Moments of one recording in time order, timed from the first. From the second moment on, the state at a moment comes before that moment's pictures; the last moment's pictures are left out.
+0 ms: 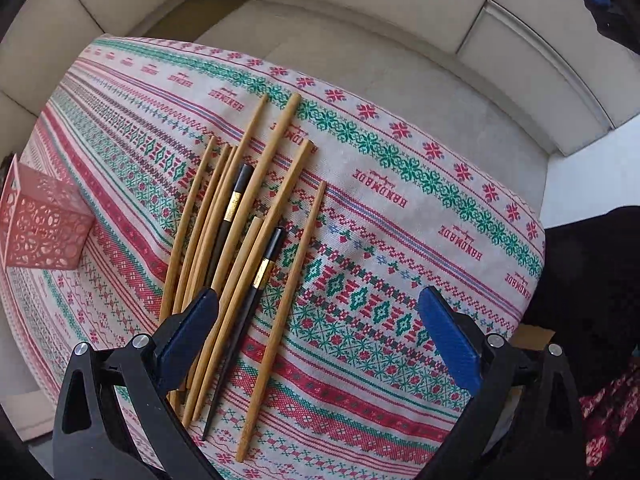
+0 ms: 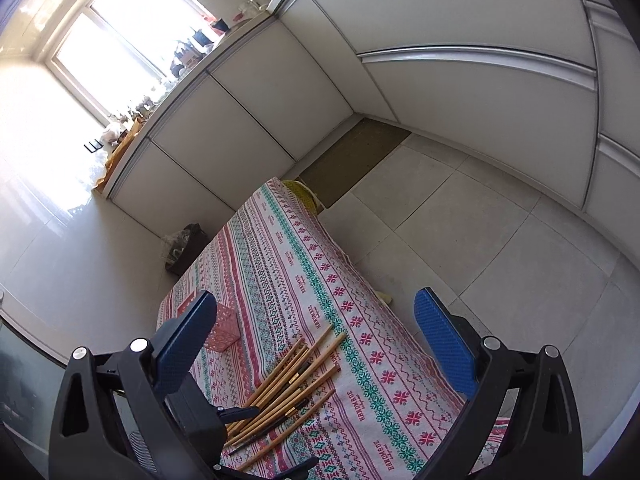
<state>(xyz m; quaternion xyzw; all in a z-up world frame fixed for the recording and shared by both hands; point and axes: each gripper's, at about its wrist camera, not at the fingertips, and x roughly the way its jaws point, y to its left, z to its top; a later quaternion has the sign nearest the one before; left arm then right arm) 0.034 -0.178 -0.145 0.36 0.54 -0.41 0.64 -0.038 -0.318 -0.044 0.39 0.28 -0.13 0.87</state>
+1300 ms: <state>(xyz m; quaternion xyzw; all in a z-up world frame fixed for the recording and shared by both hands) 0.042 -0.203 -0.193 0.35 0.53 -0.41 0.65 -0.017 -0.342 -0.088 0.49 0.35 -0.12 0.79</state>
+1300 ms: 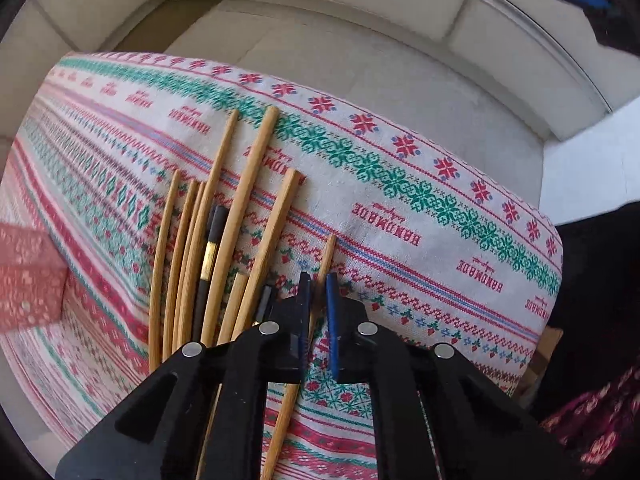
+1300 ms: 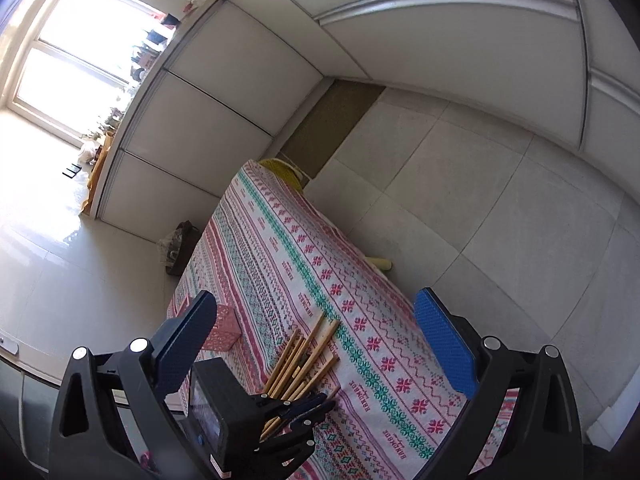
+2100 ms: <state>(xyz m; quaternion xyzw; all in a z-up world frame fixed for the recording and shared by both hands) 0.002 0.064 -0.016 -0.09 0.32 -0.48 0.81 0.070 -0.240 -0.200 0.53 0.52 -0.18 0.65</state>
